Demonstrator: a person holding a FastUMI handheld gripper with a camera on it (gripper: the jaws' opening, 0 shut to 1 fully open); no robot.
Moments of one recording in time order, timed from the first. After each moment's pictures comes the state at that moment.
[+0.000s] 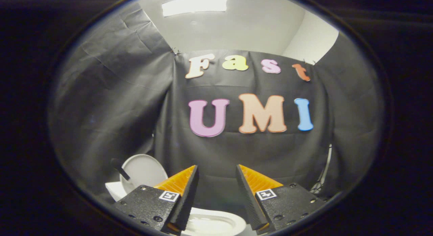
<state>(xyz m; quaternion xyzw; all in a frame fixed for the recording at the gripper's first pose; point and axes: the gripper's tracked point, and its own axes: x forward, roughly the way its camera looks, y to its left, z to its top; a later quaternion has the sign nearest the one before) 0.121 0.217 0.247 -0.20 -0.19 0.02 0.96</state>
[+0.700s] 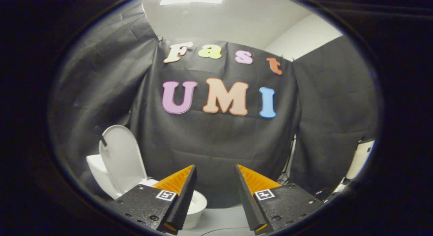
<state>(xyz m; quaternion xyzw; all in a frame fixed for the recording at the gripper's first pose) 0.034 0.091 0.168 -0.20 -0.09 -0.01 0.98</state>
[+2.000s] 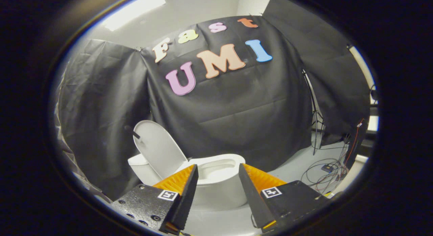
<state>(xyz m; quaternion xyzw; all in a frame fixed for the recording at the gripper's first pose) 0.034 0.074 0.054 0.01 -0.01 0.07 1.00</state>
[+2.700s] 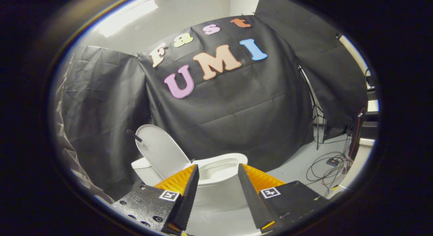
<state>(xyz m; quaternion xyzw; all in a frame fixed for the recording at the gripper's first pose) 0.035 0.075 0.047 0.02 -0.01 0.08 1.00</state>
